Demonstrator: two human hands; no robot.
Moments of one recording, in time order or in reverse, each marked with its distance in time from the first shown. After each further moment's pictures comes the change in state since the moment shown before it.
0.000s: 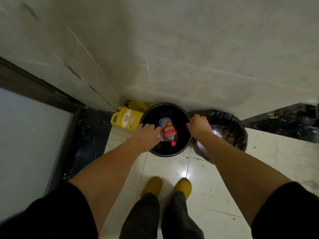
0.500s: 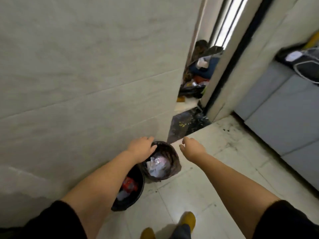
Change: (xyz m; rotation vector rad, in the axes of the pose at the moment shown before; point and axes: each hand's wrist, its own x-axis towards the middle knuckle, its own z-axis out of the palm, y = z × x) left_hand -0.114 0.212 -0.225 0.139 0.149 0.502; right_hand -0.293 0.130 -0.160 0.196 0.426 0.329
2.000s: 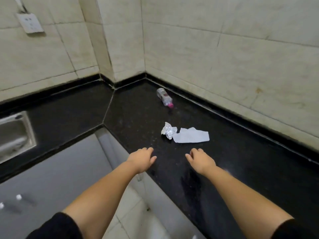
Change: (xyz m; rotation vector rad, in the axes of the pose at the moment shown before) left_hand 0.029 1.118 0.216 0.648 -0.325 1.592; right_hand -0.434 0.867 -0.127 0.675 0.622 1.586
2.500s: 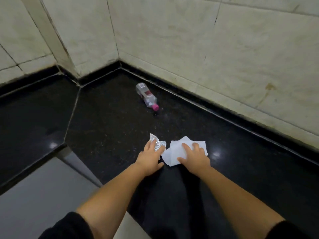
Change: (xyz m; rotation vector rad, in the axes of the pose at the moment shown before) left_hand 0.185 0.035 0.017 0.027 -0.054 0.225; right_hand 0.146 0.025 0.002 -0.089 -0.045 0.138
